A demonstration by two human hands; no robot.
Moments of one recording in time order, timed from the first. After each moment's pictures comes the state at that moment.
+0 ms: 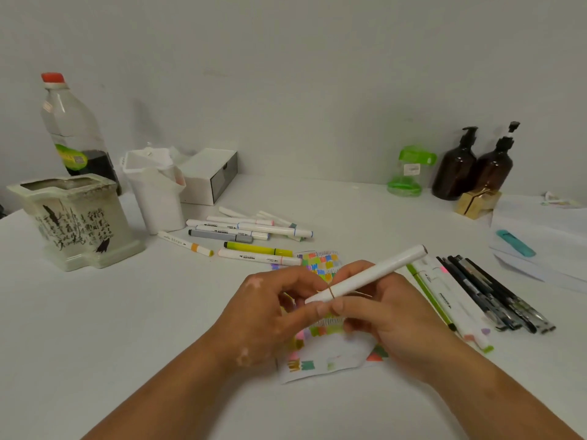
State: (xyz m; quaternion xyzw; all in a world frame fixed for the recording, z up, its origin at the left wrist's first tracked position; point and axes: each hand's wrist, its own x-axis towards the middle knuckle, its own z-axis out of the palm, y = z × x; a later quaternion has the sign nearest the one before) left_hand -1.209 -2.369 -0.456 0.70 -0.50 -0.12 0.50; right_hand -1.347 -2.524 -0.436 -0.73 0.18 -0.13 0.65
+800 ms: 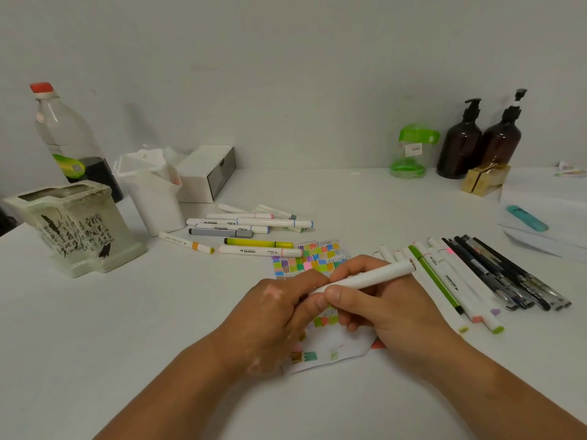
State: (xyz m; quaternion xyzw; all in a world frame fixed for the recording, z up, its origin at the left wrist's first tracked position) left_hand -1.221 -2.370 -0.449 0.72 -0.58 -0.06 0.37; right_hand -1.352 -2.510 -0.438 -0.70 0.14 -0.19 0.67
